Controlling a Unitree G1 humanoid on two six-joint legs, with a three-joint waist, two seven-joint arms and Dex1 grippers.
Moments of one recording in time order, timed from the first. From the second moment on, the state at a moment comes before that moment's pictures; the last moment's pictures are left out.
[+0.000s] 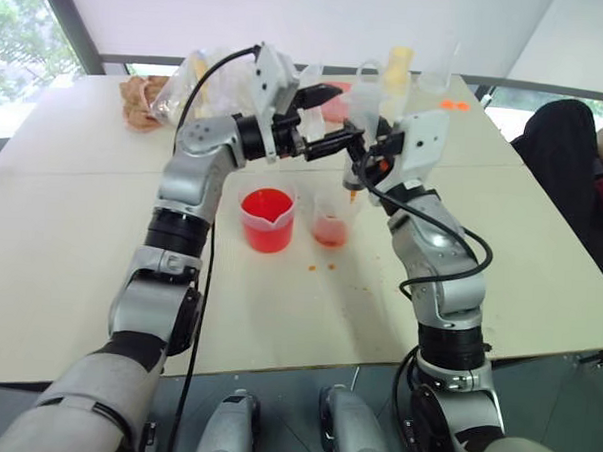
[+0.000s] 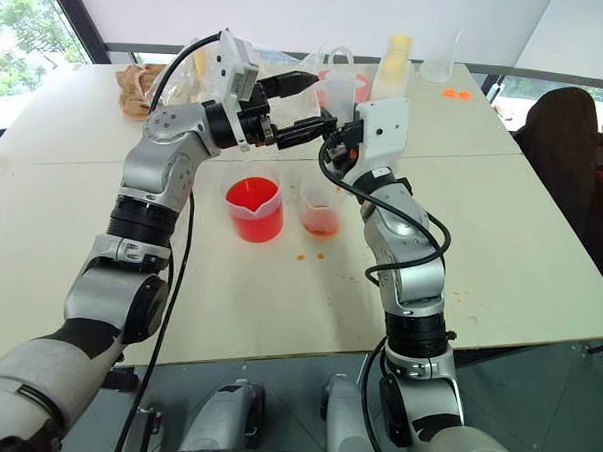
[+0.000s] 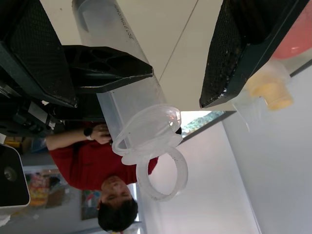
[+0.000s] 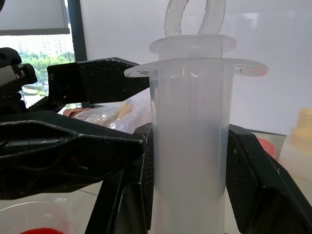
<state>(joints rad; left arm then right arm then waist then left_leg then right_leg) -1.08 0.26 0.00 0.47 -0.27 0.17 -1.02 -0.61 -0.09 0.00 -0.24 0.16 0.43 0.17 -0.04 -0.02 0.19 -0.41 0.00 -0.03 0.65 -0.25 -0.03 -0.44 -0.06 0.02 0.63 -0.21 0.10</state>
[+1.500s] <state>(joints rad) -0.35 0.77 0.18 -0.46 -0.76 0.81 -0.91 -0.78 -0.69 -0.21 0.14 0.60 1.42 0.47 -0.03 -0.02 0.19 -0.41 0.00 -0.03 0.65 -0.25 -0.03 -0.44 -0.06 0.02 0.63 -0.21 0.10</state>
